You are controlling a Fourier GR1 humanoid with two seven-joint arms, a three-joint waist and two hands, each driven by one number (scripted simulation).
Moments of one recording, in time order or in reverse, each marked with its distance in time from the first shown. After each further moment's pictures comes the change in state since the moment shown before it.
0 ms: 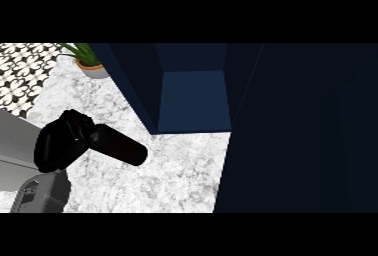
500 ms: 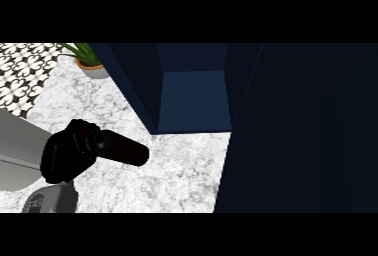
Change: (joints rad) left arm 0.096 -0.062 -0.059 -0.151 0.021 -0.018 0.036; right arm 0.012 -0.020 0.003 0.001 -0.004 -0.013 -0.023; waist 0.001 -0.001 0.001
